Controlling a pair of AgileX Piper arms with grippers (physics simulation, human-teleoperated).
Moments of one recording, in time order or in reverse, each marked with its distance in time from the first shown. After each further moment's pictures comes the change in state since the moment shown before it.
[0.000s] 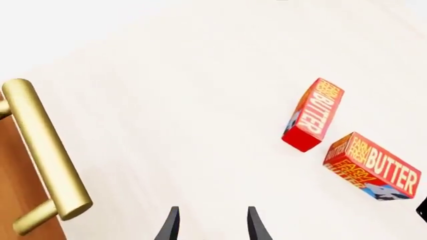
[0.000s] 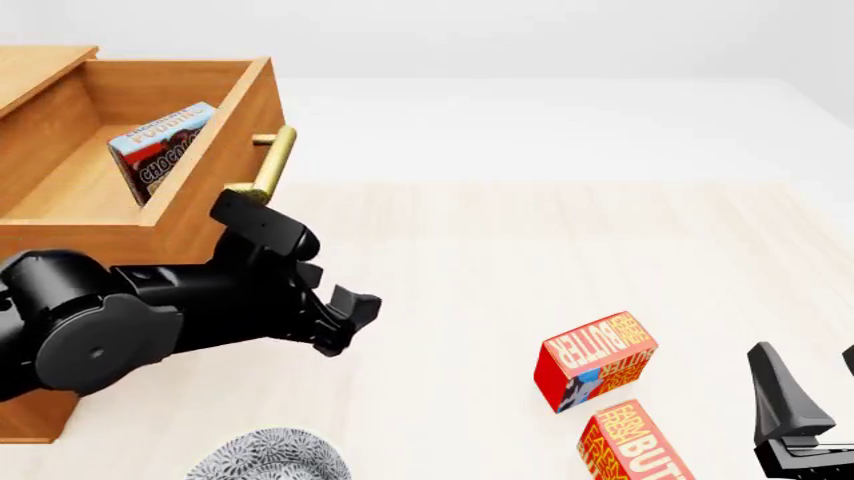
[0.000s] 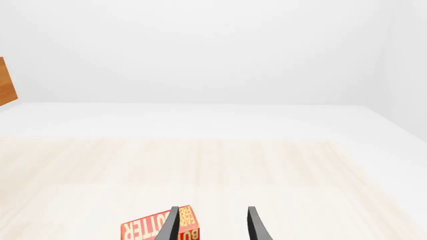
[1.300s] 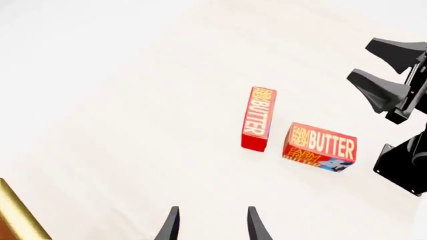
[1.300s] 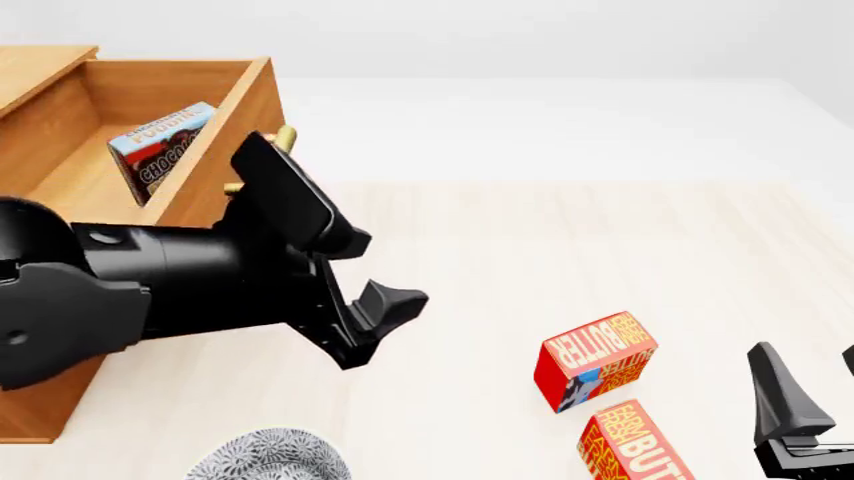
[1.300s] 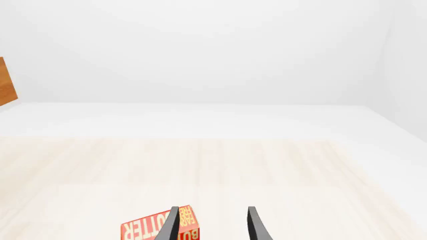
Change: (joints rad) left arm -0.183 -0.054 -0.181 0.150 0.184; right arm 0.000 0.000 0.000 0.000 0.000
